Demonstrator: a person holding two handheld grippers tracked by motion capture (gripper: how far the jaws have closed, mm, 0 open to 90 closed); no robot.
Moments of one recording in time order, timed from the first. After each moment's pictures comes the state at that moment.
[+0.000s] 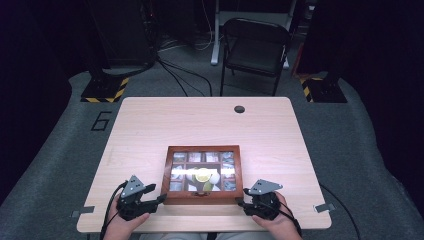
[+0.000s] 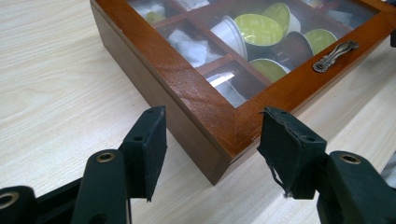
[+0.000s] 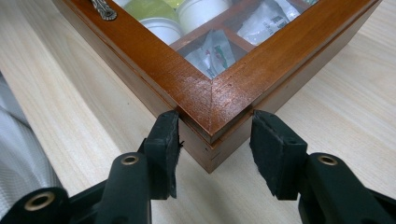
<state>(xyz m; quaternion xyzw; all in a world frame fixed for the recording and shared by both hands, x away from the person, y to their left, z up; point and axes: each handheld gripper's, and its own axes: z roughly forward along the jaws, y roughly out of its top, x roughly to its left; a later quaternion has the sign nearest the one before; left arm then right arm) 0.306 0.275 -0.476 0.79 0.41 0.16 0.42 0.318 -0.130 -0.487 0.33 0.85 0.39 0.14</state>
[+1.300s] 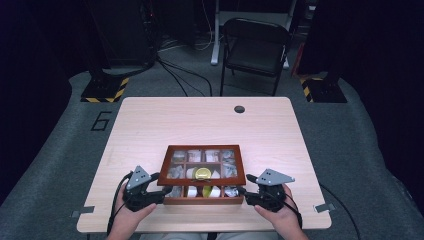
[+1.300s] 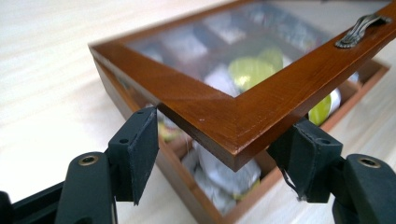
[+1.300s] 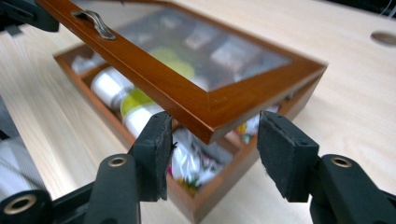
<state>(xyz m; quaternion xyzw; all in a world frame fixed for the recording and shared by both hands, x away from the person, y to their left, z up) 0.325 0.257 -0.448 0.78 0.39 0.19 0.45 0.324 -0.135 -0.442 0.34 0.80 0.46 0.17</state>
